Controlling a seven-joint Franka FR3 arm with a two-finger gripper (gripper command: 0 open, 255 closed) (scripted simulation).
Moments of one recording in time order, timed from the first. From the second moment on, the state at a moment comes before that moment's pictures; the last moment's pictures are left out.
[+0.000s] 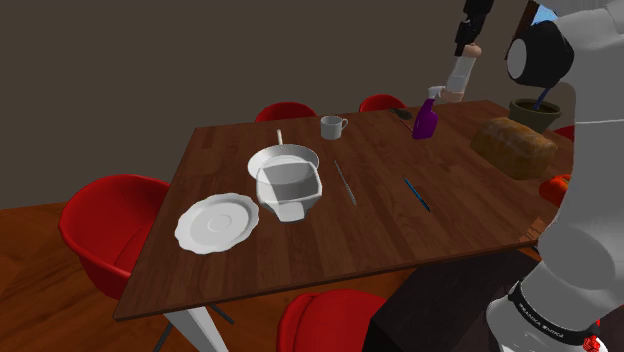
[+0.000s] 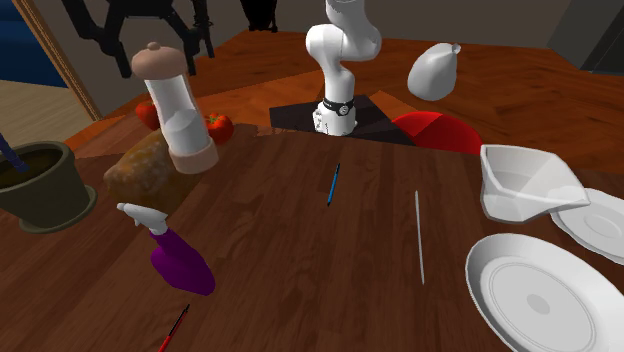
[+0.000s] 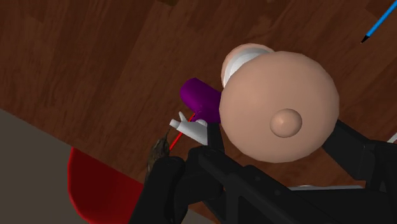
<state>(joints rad) -0.45 0.52 -0.50 -0.89 0.22 1.45 -0.90</state>
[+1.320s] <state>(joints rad) -0.06 -0.08 -0.41 -1.59 -0.09 1.60 -0.53</state>
